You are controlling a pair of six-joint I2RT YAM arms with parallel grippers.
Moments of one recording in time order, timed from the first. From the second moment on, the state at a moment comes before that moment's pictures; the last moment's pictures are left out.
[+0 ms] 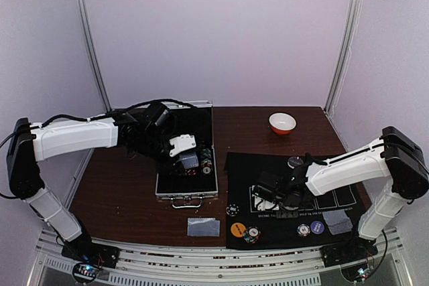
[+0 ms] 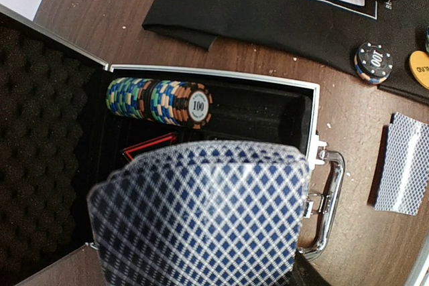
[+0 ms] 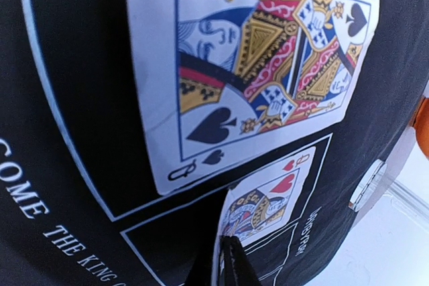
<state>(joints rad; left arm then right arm) -0.77 1.58 1.20 -0.64 0.11 0.57 1.05 1.63 0.81 -0.65 0.53 -0.42</state>
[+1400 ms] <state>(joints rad) -0.76 1.57 1.20 -0.63 0.14 0.57 0.73 1.55 1.07 0.08 -0.35 0.45</state>
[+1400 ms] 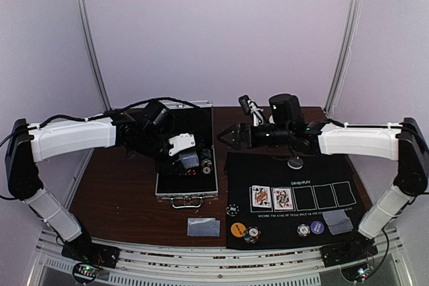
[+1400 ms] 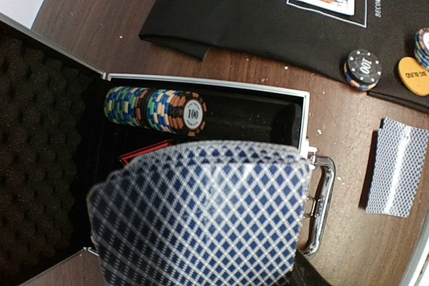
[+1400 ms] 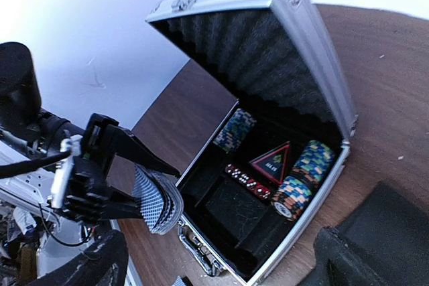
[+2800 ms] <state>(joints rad) -0.76 1.54 1.22 -0.64 0.15 0.56 0.84 1.92 1.42 -0.03 -0.49 0.36</state>
